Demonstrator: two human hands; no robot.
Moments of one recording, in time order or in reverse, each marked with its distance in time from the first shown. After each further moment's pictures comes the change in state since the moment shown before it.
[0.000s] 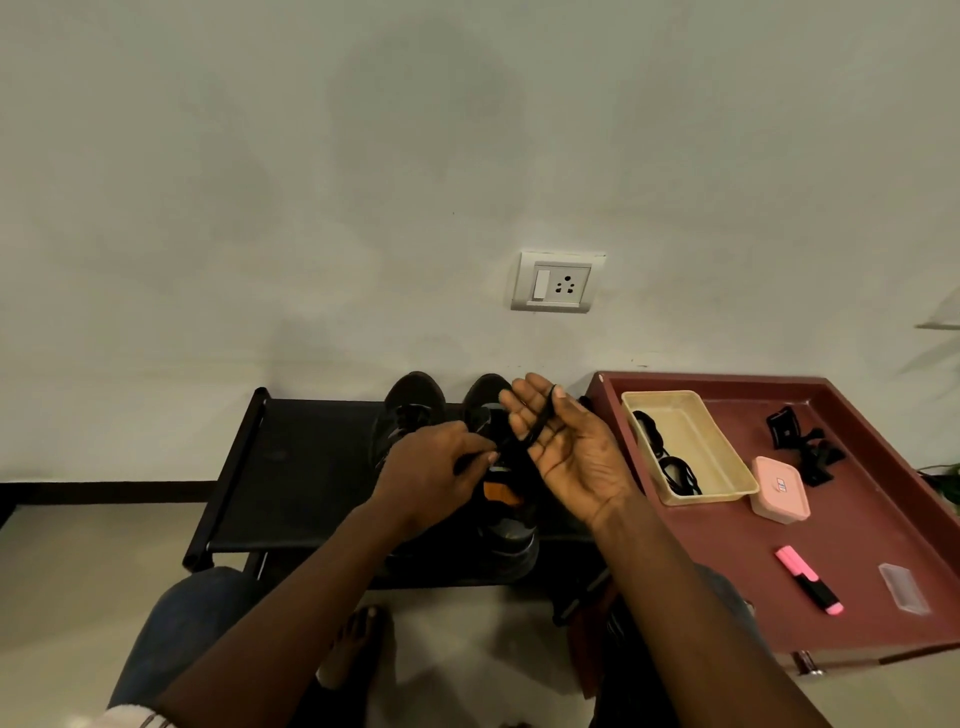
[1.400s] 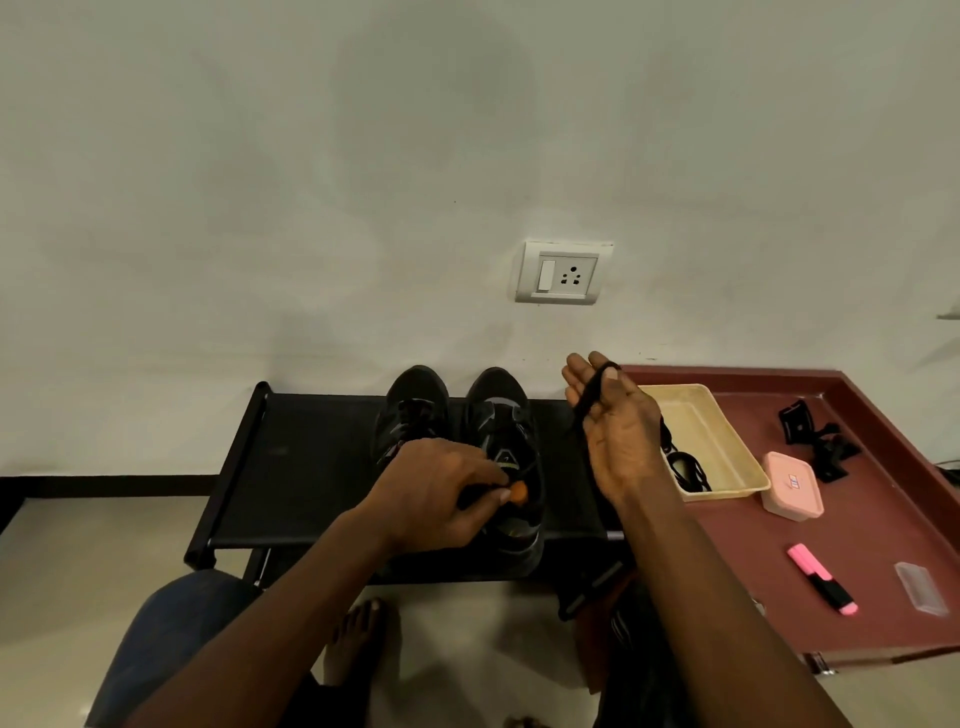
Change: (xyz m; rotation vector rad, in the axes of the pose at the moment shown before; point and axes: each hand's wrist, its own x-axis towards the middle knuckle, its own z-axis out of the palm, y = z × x) left_hand -0.013 0.009 -0.015 0.011 -0.101 0.249; right_hand 0.013 -0.021 -0.013 -0.303 0.308 -0.299
